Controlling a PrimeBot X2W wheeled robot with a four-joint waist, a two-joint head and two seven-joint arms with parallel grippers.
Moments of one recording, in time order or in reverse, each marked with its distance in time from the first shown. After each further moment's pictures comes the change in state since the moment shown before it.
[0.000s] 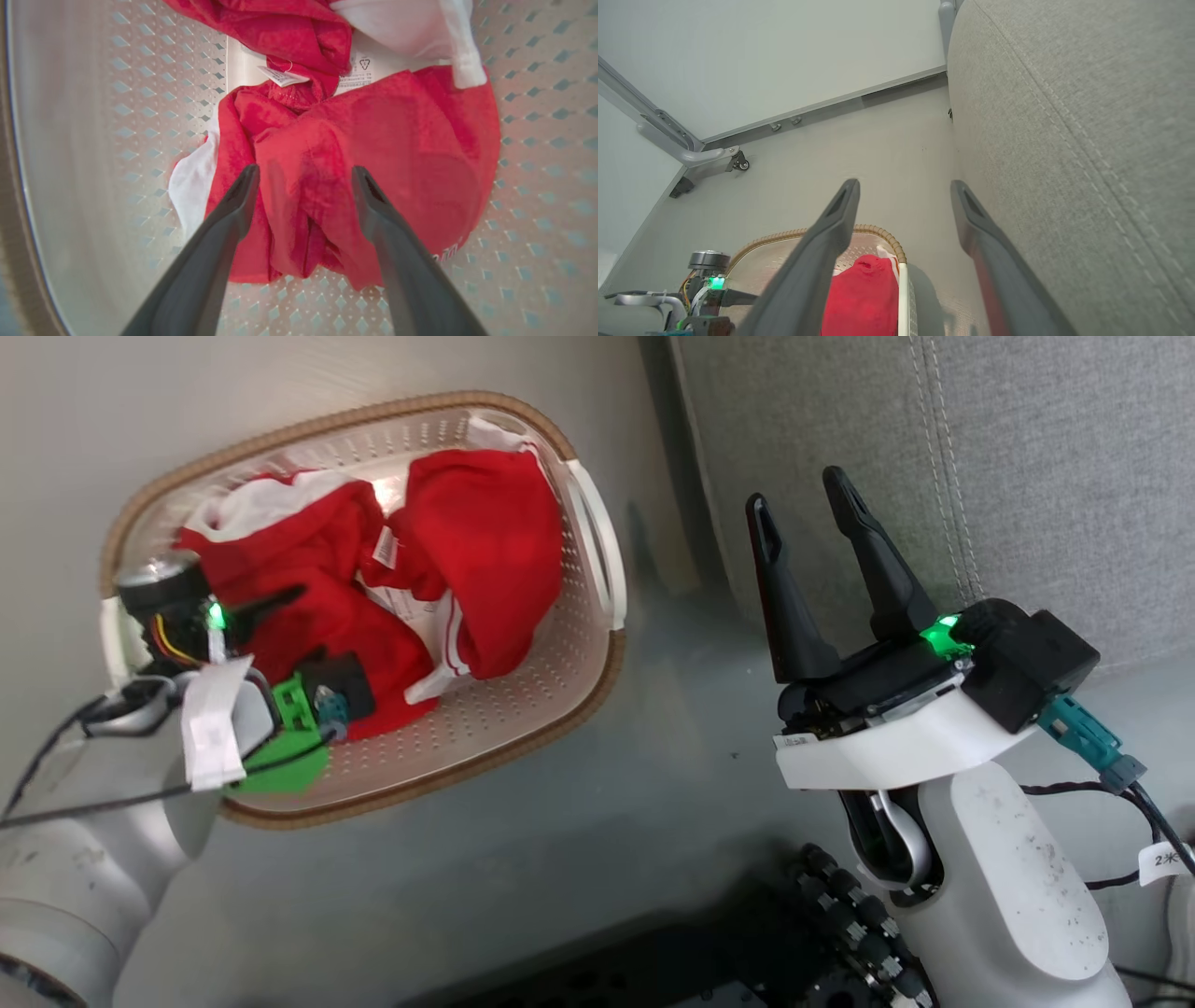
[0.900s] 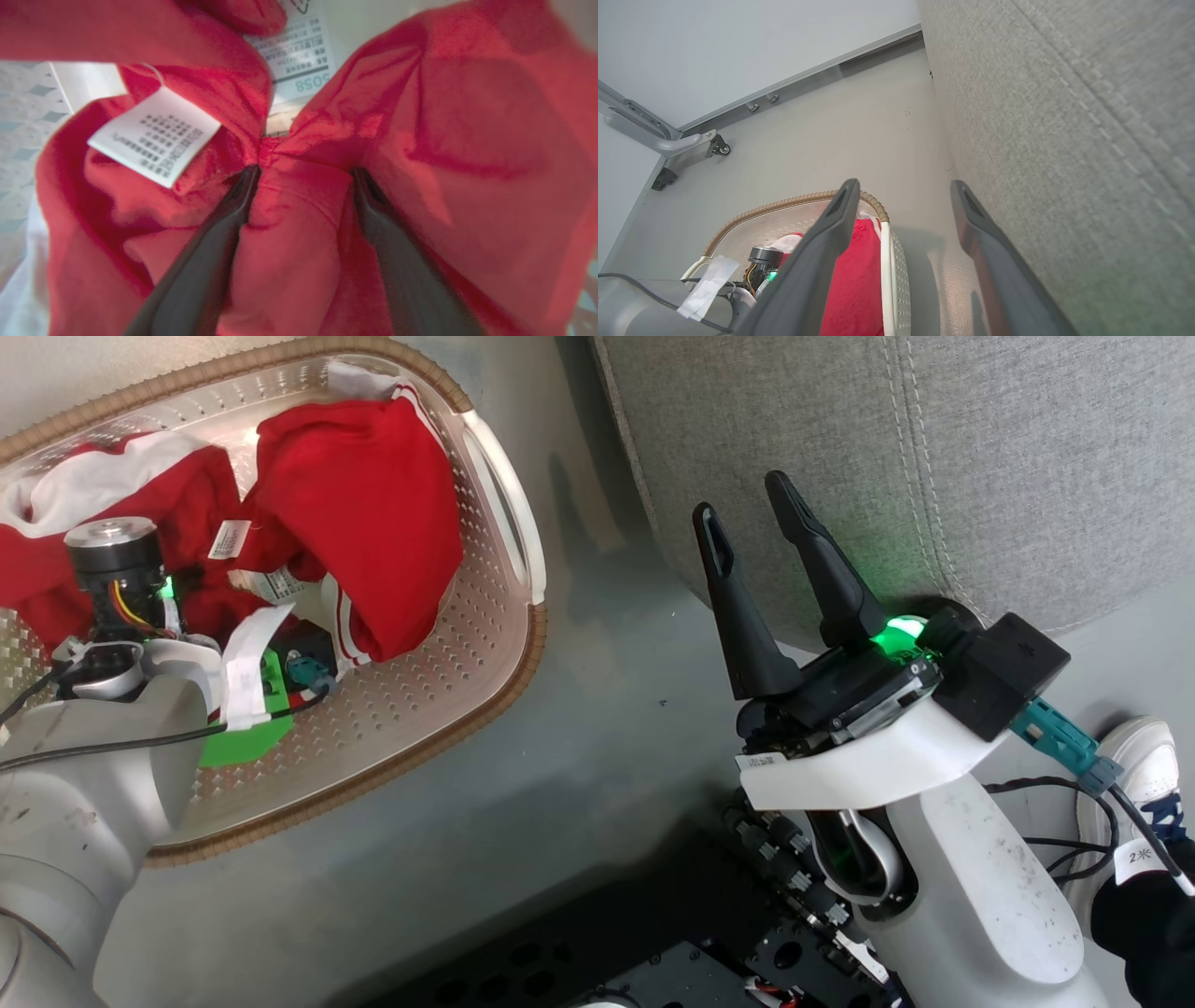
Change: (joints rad) left arm -0.128 -0.019 -0.266 0.151 -0.085 0.000 0.266; right arm -0.014 0.005 0.083 -0.023 0.096 0.001 -0.003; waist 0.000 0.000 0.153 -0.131
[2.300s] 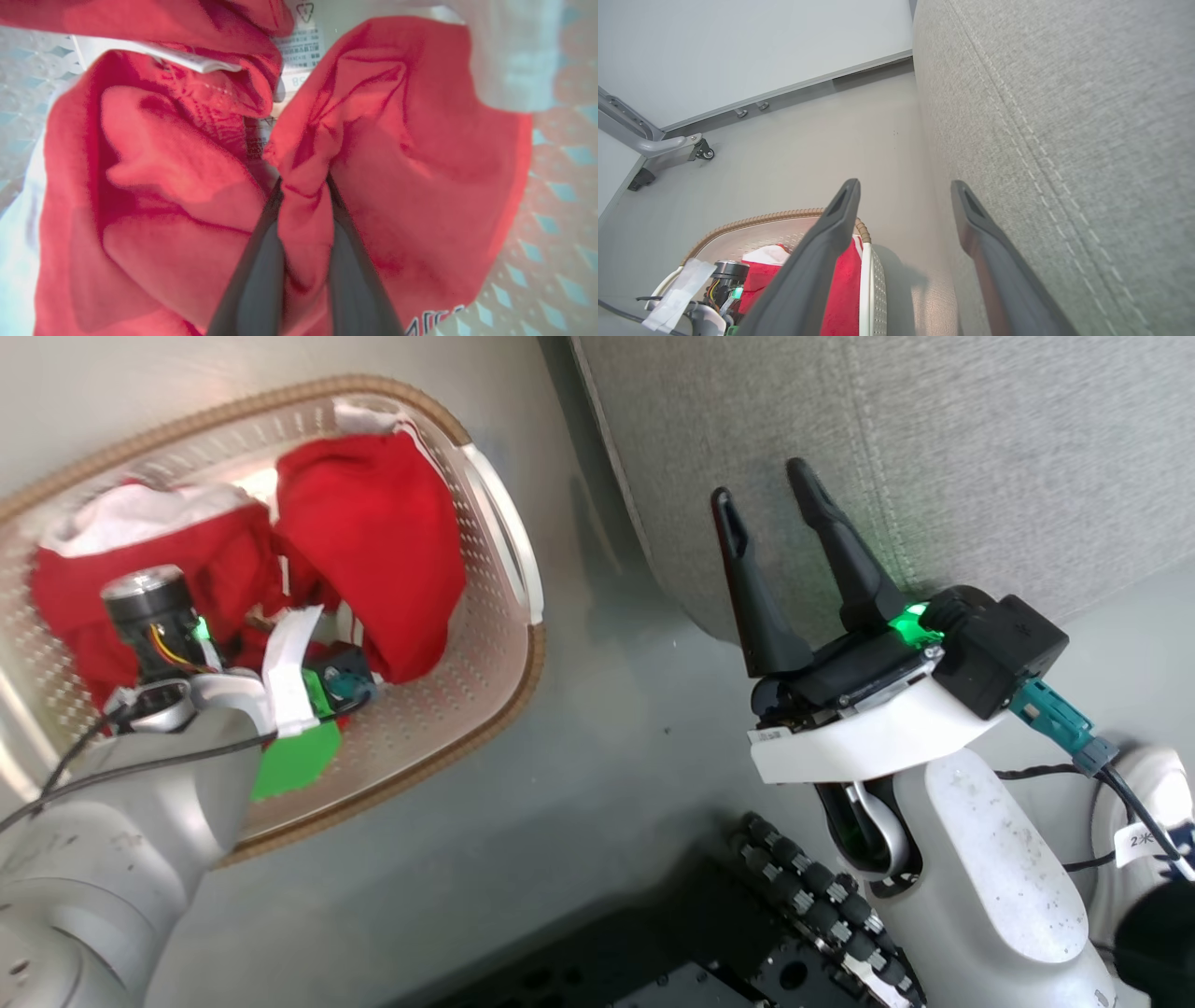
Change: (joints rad) left arm 0.060 -0.056 -0.003 0.002 -0.177 -0.001 0.142; right arm -0.028 -0.003 -0.032 0.050 -0.061 0.000 0.002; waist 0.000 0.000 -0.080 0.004
